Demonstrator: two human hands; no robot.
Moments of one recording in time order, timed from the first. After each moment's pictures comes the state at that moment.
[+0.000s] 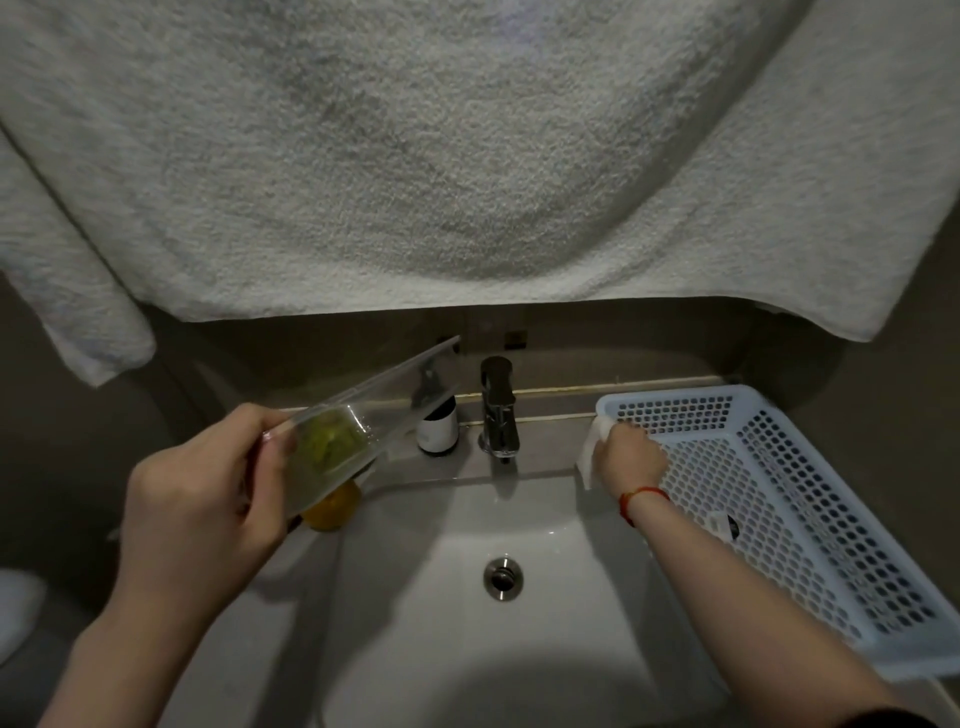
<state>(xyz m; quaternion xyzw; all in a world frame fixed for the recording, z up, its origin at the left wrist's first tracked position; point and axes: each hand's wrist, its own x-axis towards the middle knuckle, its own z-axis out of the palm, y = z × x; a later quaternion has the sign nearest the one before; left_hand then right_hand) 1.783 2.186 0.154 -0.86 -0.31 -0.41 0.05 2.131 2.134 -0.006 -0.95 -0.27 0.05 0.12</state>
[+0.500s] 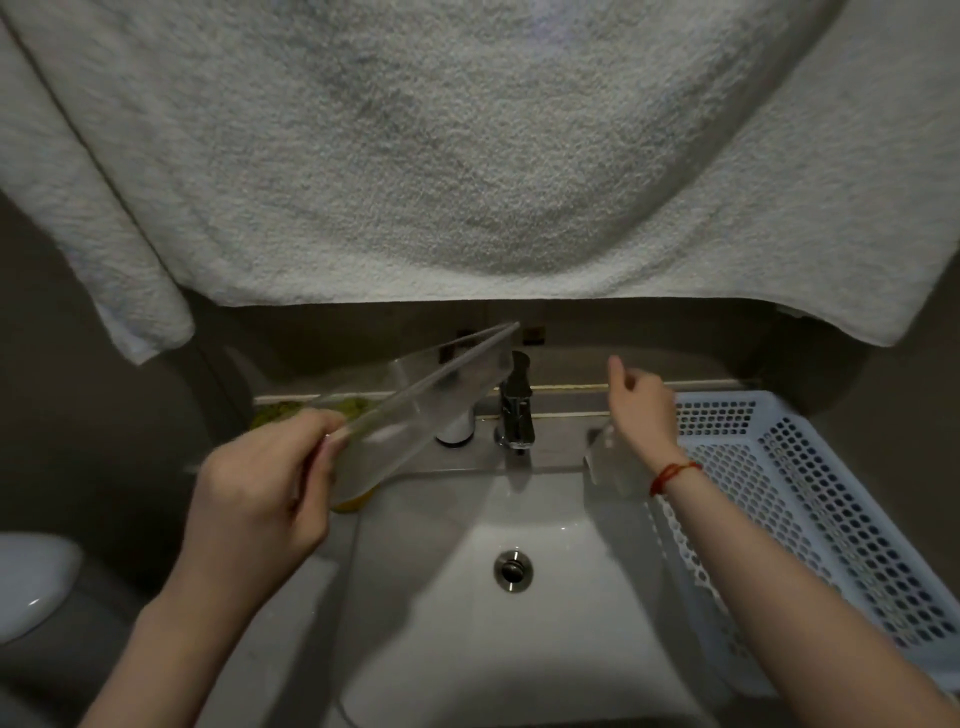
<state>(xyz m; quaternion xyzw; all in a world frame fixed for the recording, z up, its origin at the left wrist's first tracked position) 1.783 2.180 0.141 -0.86 -0.22 -0.45 0.07 2.111 2.137 0.066 -0.86 -0.28 0.08 0.43</state>
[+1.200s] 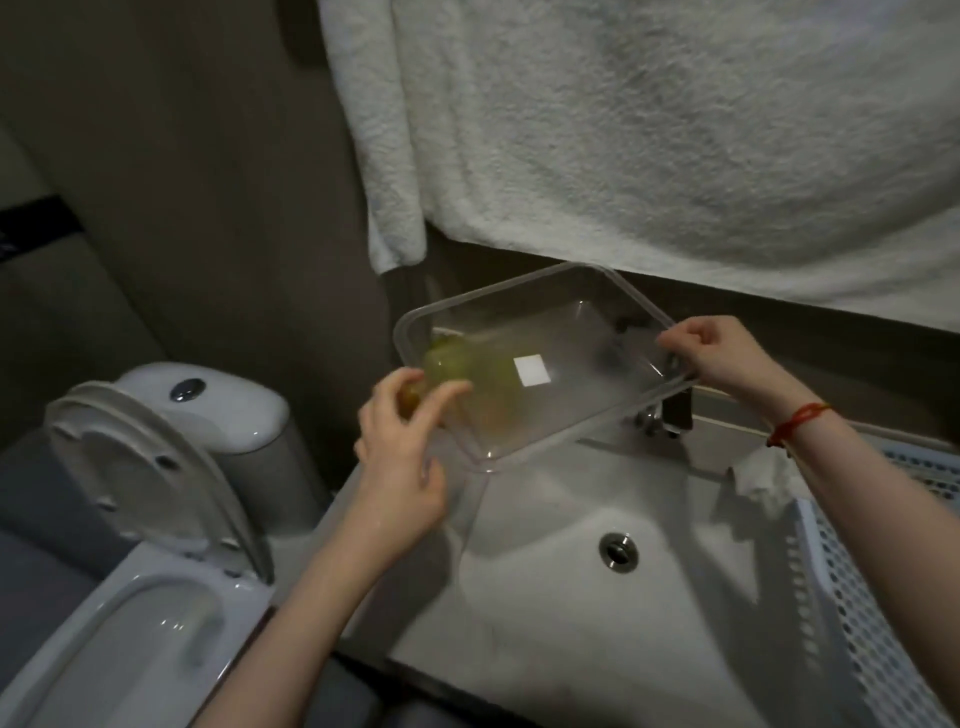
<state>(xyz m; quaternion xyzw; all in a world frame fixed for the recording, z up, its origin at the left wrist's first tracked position) 1.711 2.136 0.095 -0.78 -0.49 -0.35 -0.17 2.042 2.193 0.120 -0.71 -0.55 0.25 0.37</state>
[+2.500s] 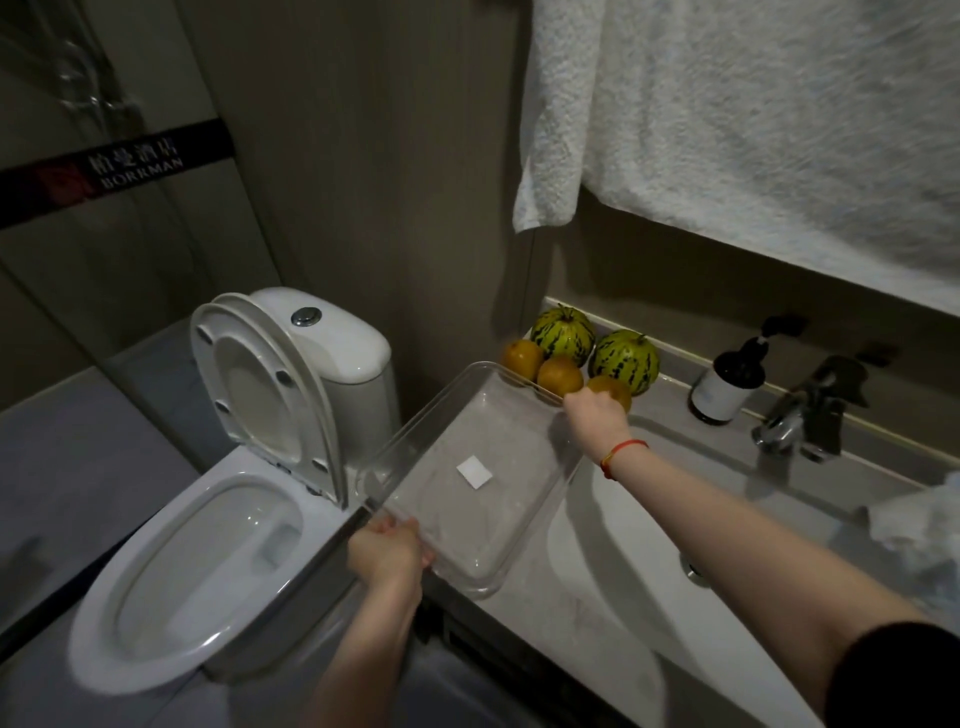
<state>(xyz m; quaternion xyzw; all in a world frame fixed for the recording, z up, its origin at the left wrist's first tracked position) 1.630 2.111 -0.042 -0.02 -0.70 -0.54 -0.46 1.827 2.252 -0.012 -0.65 -0.75 -0.02 -0.11</state>
